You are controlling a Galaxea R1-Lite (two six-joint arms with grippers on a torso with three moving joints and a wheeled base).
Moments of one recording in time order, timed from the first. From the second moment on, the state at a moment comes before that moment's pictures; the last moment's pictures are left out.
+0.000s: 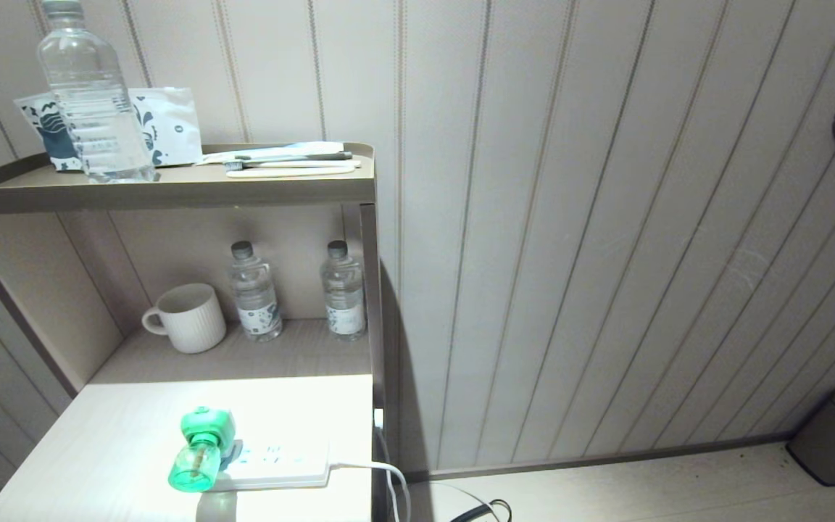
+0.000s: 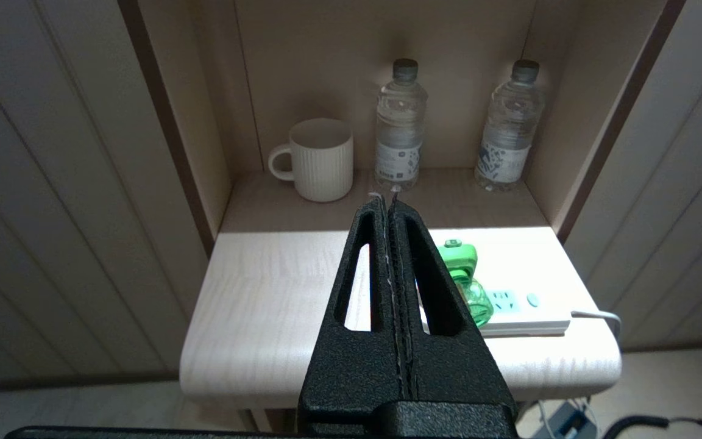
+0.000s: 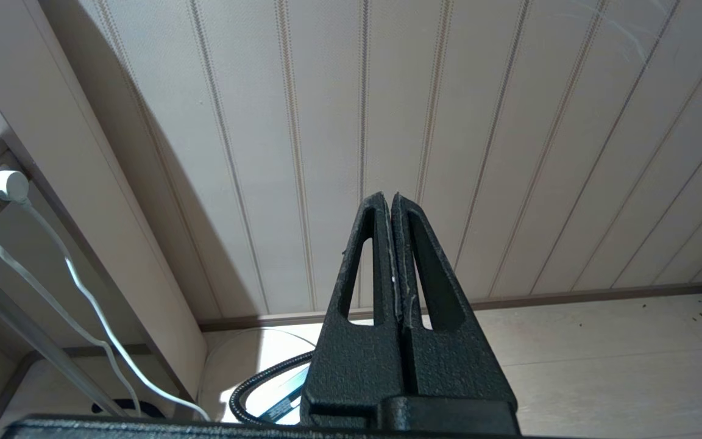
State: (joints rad) left arm -0.01 0.36 -0.59 0.27 -0.01 0.02; right arm 0.00 0.00 0.00 0.01 -0.03 0.04
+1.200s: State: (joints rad) left arm -0.36 1.38 -1.26 1.02 -0.05 -0.34; right arm 0.00 0.00 0.00 0.01 -0.03 0.04
